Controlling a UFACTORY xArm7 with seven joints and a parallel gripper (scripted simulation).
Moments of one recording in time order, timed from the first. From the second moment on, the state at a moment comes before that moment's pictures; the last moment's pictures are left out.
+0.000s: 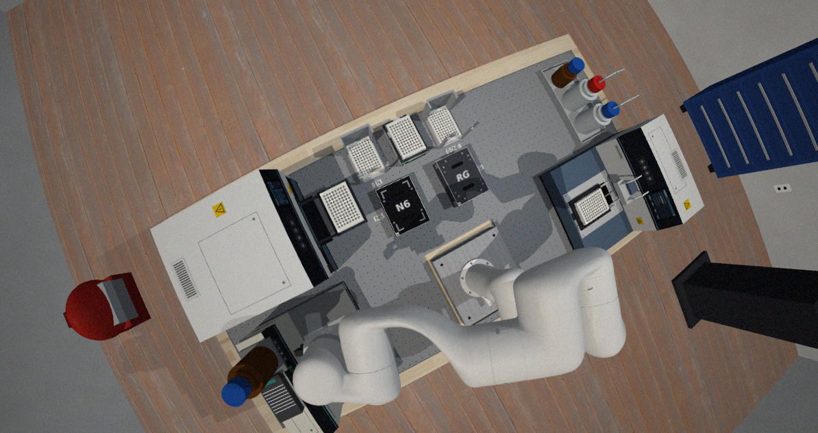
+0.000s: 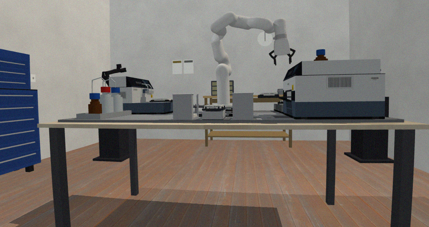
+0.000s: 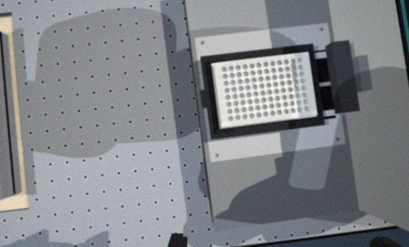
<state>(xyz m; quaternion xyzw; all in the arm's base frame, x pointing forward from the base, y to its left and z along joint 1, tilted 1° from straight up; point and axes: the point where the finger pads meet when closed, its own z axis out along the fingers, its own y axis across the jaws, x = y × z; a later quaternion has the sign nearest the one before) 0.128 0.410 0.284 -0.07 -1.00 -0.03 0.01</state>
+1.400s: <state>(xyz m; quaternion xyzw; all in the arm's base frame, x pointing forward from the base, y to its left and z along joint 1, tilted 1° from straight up) 0.173 0.300 0.256 -0.43 -0.90 0.00 -0.01</state>
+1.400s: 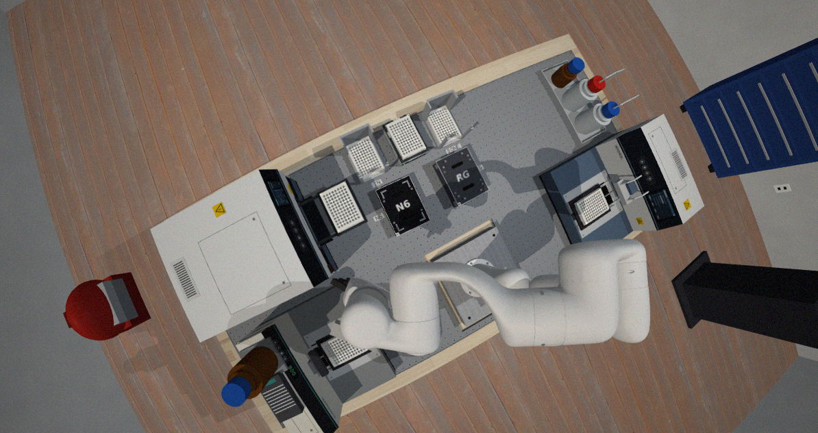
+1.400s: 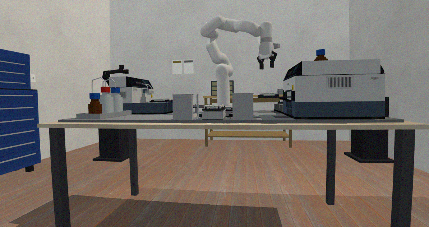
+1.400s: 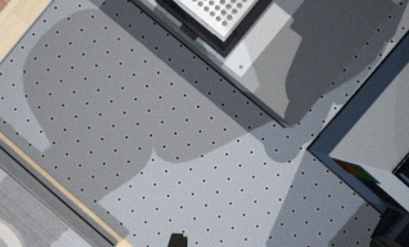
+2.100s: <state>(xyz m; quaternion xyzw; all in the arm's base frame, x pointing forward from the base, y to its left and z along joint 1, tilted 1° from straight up) 0.197 0.243 0.241 -0.43 -0.90 0.00 -0.01</state>
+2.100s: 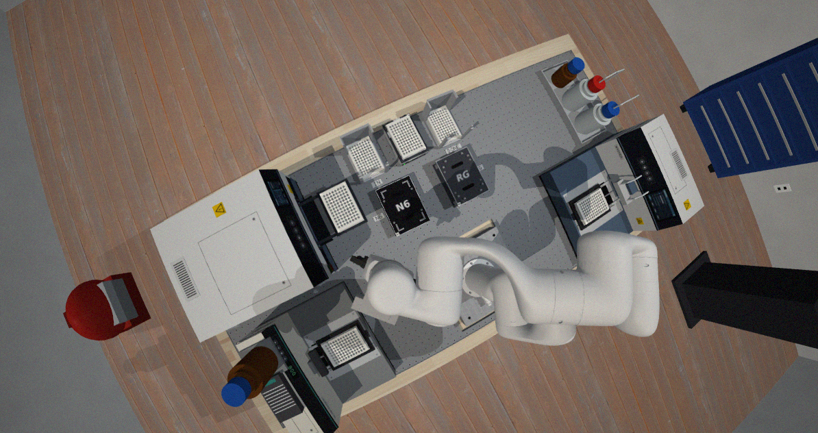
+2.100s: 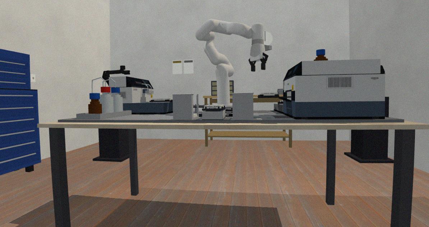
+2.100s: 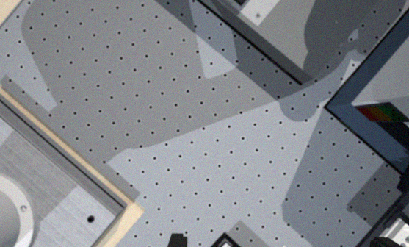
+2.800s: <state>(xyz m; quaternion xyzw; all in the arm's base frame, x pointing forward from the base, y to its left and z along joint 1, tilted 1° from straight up) 0.220 0.186 0.227 -0.43 -0.90 0.00 -0.01</state>
